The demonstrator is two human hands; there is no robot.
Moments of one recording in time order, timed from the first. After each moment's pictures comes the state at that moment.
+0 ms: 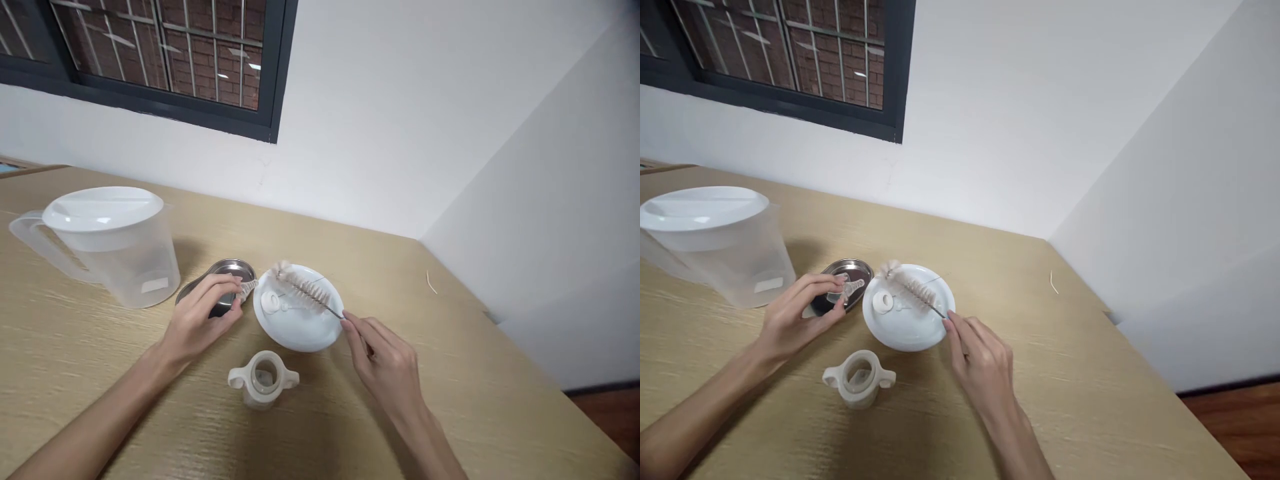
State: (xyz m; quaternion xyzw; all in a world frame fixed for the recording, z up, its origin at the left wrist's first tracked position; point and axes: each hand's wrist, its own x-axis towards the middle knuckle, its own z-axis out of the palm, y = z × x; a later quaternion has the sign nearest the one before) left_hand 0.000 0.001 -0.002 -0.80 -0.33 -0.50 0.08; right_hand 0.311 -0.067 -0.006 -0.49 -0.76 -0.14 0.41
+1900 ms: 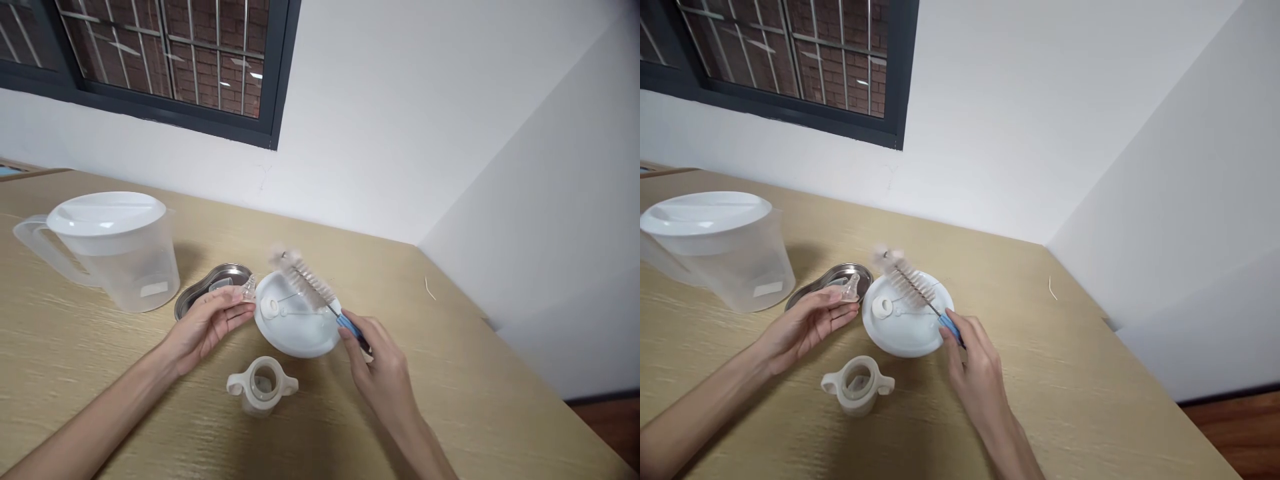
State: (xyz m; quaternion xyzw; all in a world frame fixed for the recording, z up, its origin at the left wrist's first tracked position) left_hand 0.014 -0.003 0.008 -0.31 -0.32 -0.51 -0.74; right_hand 0.304 -0.067 -0.003 -0.52 -0.73 -0.04 0.44
